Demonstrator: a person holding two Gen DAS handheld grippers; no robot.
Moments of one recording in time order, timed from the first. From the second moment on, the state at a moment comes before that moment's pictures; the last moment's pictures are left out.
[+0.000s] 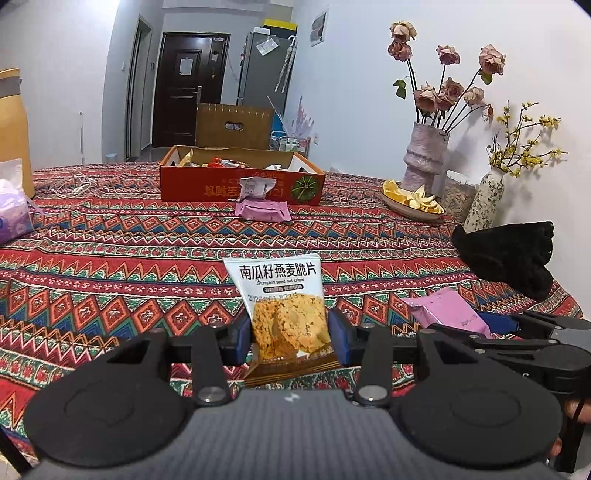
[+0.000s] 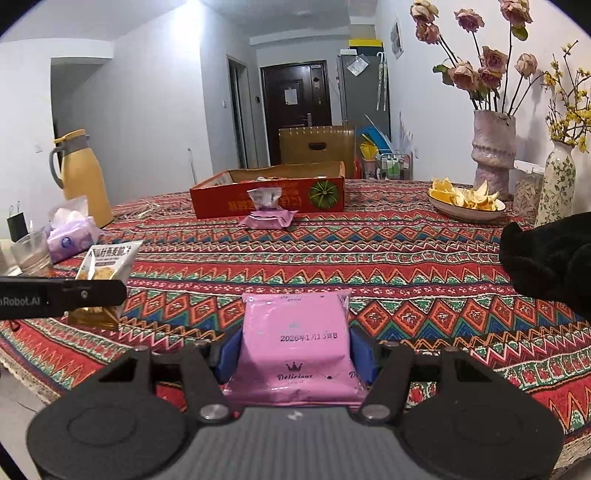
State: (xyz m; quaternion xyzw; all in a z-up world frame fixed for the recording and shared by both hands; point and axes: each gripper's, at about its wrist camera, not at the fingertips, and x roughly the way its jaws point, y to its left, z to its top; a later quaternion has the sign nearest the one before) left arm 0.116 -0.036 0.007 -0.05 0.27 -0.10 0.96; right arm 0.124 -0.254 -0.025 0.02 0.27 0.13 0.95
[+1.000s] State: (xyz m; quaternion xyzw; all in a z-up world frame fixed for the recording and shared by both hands) left arm 0.263 0.005 0.063 -0.02 0.21 -0.08 0.98; right arm 0.268 -0.245 0.022 -0.03 0.22 0.16 0.96
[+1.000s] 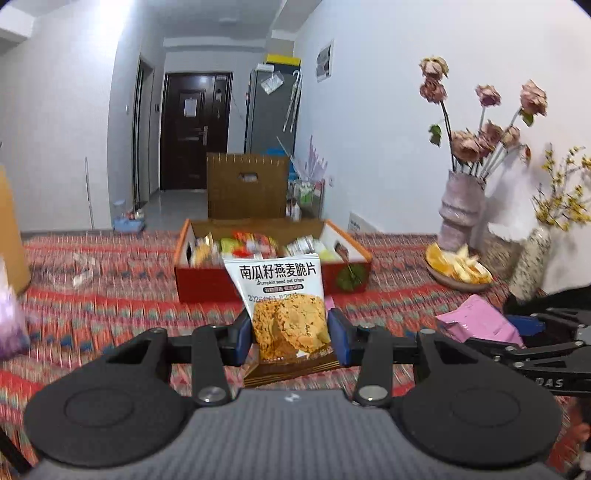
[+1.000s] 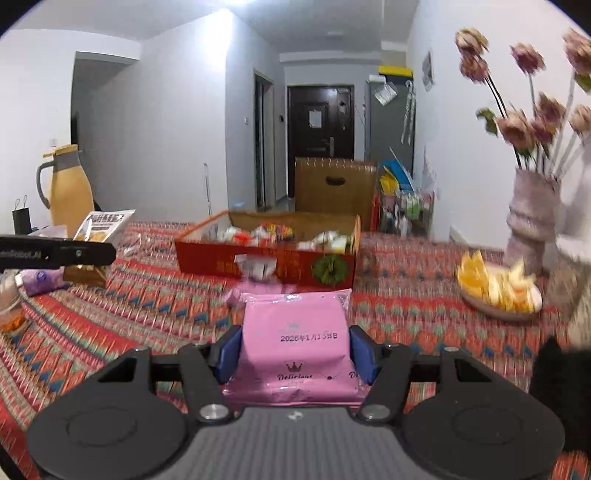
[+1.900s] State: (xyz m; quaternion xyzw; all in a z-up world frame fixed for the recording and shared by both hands) left arm 0.607 0.006 0.075 -0.08 0.25 -0.15 0.95; right arm 0.620 -0.187 0.029 -0.05 0.24 0.17 0.95
